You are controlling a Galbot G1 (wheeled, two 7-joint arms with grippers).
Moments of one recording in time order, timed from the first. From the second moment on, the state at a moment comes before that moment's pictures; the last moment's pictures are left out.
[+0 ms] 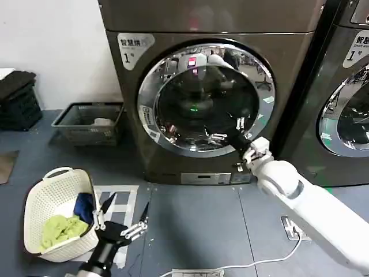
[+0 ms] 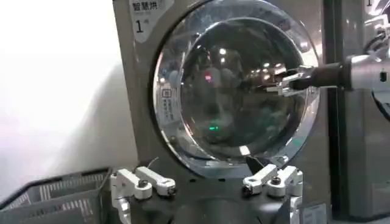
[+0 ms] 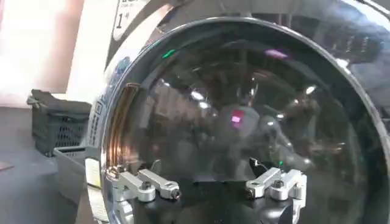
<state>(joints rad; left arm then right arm) 1.85 -1.38 -0.52 -2.45 0.01 0.08 0.09 -0.42 0.82 -0.25 1.76 0.70 -0.15 0.16</state>
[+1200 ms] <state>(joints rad) 1.85 -1.39 -0.52 -2.45 0.01 0.08 0.09 -0.26 0.96 -0.43 1.64 0.74 -0.15 0.14</state>
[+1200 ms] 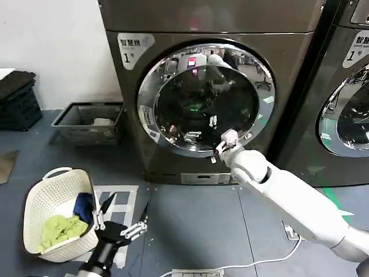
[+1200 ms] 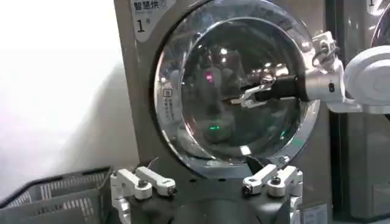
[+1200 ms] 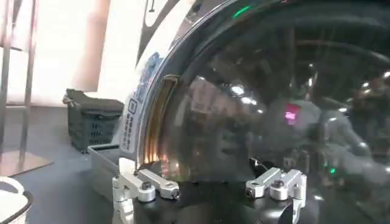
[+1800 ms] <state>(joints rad) 1.85 -1.39 -0.52 -2.45 0.01 0.08 0.09 -0.21 1.03 -0.47 1.57 0.73 -0.15 0.12</state>
